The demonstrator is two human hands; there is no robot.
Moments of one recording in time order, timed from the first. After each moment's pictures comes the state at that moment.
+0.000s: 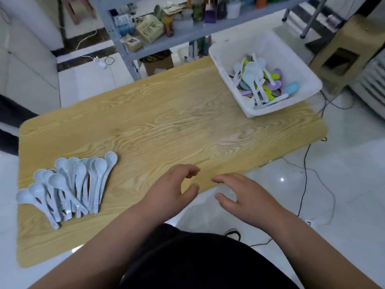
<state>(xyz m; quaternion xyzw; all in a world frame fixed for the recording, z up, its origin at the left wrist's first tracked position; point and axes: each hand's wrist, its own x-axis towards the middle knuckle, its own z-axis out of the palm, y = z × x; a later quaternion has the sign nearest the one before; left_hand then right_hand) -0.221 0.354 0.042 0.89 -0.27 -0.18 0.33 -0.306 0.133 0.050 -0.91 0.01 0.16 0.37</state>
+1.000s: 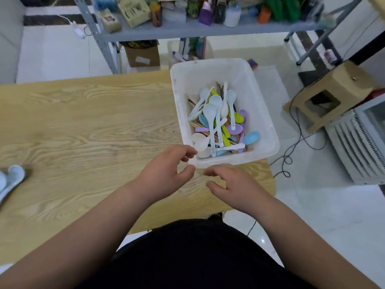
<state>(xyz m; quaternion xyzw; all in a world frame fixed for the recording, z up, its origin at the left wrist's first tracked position) -0.086 0.108 0.030 0.88 -0.20 -0.16 0.41 -0.141 -0.111 0.046 -0.93 -0.05 0.23 0.29</state>
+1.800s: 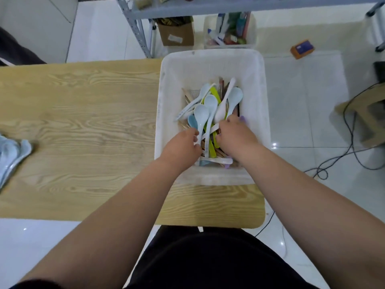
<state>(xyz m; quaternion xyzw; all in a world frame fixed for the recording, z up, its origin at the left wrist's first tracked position) 0.003 -0.050 -0.025 0.93 0.05 -0.24 0.26 0.052 -0.218 -0.054 -0.95 -0.08 0.27 0.10</state>
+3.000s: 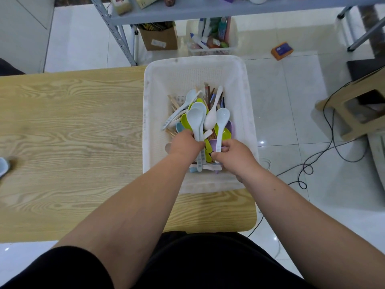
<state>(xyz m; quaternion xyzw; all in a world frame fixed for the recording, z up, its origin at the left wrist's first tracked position) 0.046 -0.092 -0.060 0.90 0.19 -0.26 0.27 0.007 -0.239 -0.039 -0.79 0.22 0.28 0.50</state>
